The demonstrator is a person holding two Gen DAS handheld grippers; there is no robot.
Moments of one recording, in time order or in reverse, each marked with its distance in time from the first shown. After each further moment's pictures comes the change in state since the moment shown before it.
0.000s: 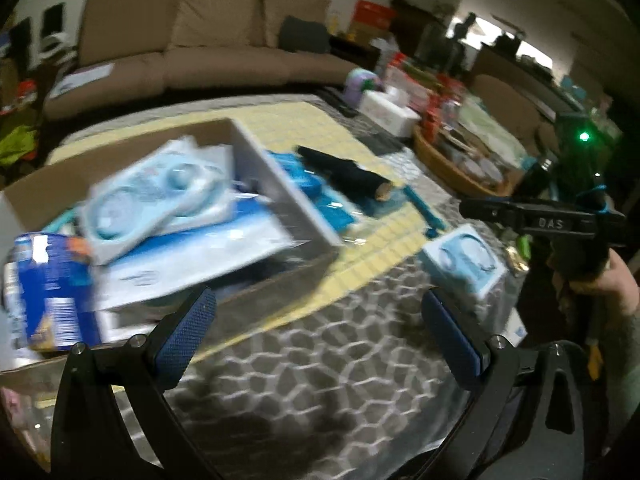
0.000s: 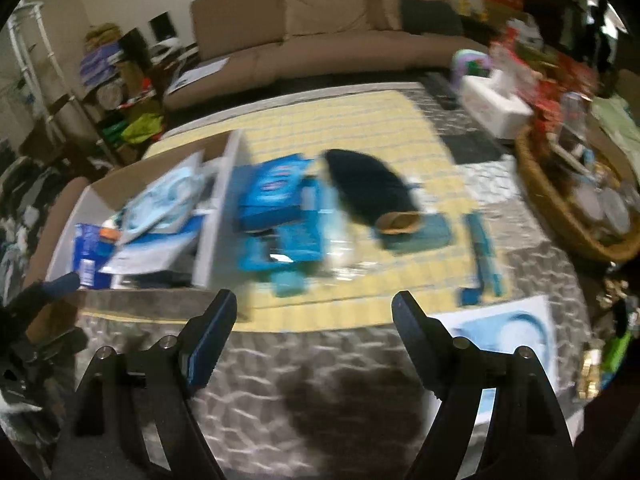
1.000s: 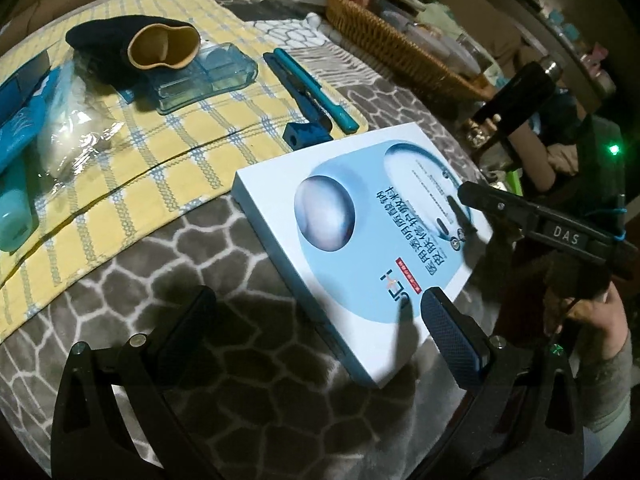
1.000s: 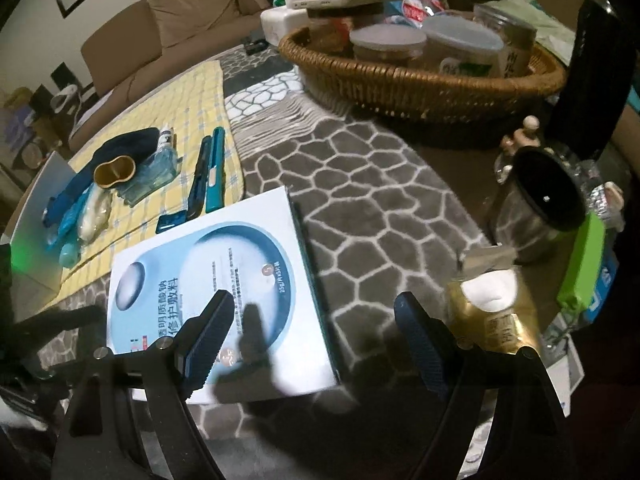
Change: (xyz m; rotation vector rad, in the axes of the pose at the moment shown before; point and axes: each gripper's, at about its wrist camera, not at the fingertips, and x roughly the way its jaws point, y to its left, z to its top) left arm 0.235 -0.171 -0.030 0.031 0.315 -0.131; right arm 0.039 -0.257 -0.110 0.257 0.034 -0.075
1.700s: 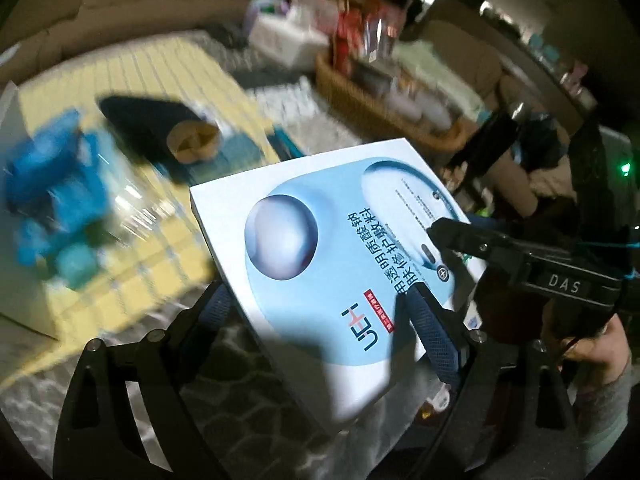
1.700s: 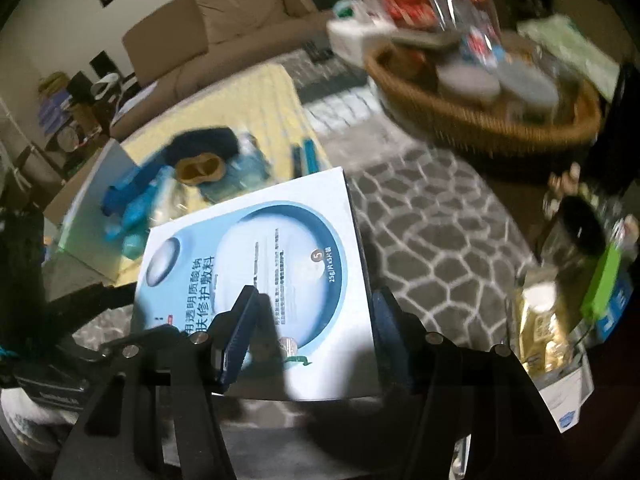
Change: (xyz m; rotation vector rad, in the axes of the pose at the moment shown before) left arm -0.094 0.004 0.019 0.019 -0.167 -0.028; right arm -0.058 0.088 0.017 -0.095 -0.041 0.102
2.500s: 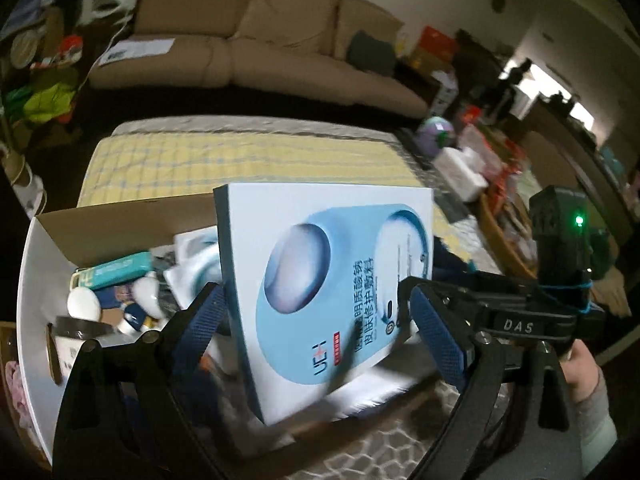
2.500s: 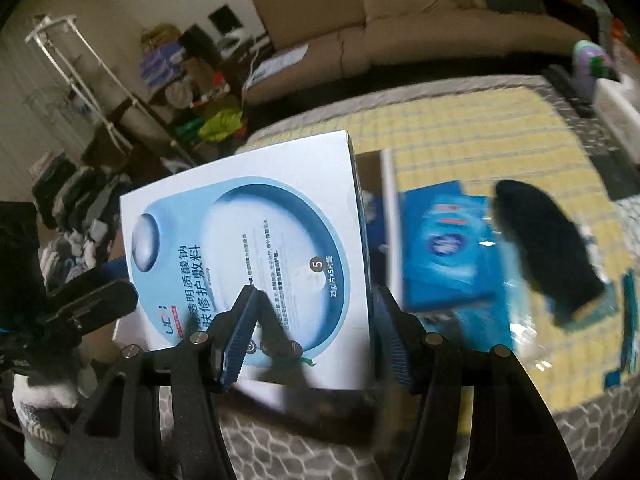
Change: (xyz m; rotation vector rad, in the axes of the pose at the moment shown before) left arm -0.215 0.307 0.037 -0.269 -0.182 0.229; right arm 0.148 0.343 0.108 -0.199 0.152 0.344
